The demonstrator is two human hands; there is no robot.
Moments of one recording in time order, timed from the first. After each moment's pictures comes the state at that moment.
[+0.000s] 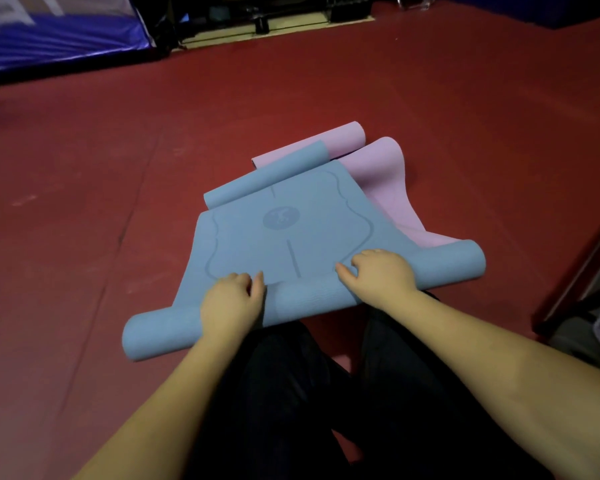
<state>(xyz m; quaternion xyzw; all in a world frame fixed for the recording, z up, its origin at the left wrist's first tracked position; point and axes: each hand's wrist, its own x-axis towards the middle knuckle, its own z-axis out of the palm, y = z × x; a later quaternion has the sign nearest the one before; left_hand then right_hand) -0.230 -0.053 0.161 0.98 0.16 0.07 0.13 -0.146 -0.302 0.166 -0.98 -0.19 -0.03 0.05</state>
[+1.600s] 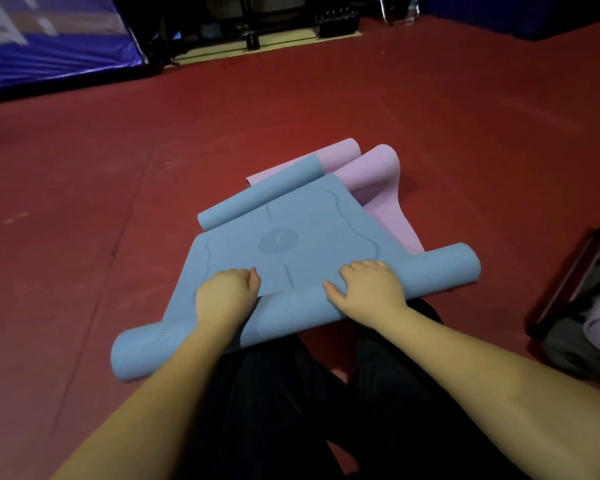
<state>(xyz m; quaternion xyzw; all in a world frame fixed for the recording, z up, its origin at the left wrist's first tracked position) -0.201 -0.057 0.179 0.99 0.14 0.04 0.05 -0.161 -0.304 0.160 -0.98 -0.19 -0.09 0.04</state>
